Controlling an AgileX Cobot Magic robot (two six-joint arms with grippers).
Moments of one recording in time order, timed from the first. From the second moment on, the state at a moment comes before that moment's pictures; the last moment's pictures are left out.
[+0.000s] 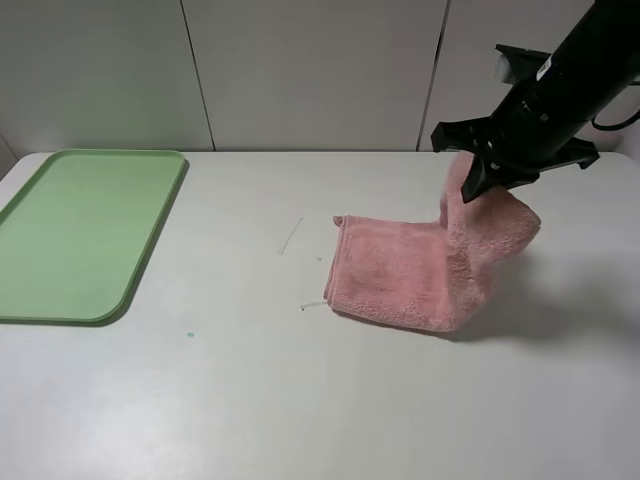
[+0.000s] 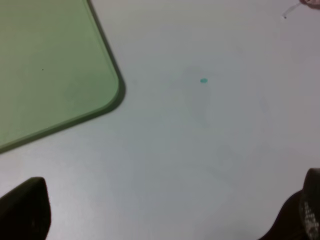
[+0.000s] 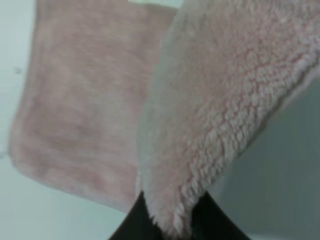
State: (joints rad) left arm -0.15 0.19 -0.49 -0.10 1.07 0.25; right arm 0.32 1.61 -1.14 0.16 0.87 0.14
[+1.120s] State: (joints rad) left arm -0.15 0.19 -0.49 -0.10 1.07 0.25; right arm 0.47 1.81 -1.14 0.26 0.67 0.14
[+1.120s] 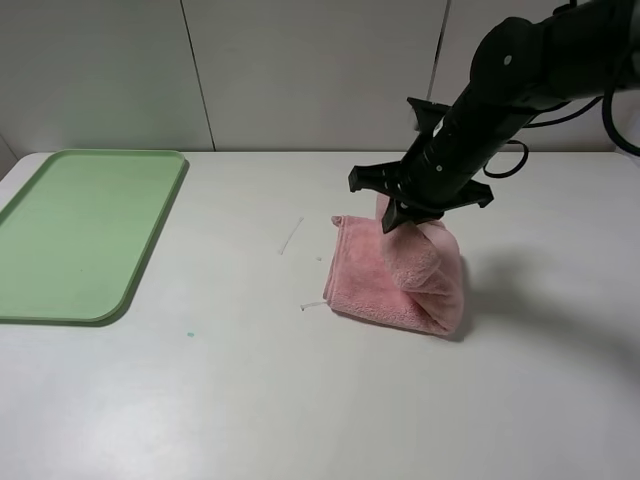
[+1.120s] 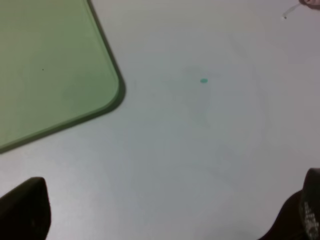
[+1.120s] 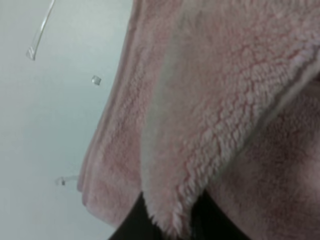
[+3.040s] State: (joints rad) left arm -0.15 0.19 -0.49 -0.10 1.07 0.25; right arm 0.51 1.87 -1.14 0.31 0.55 0.02
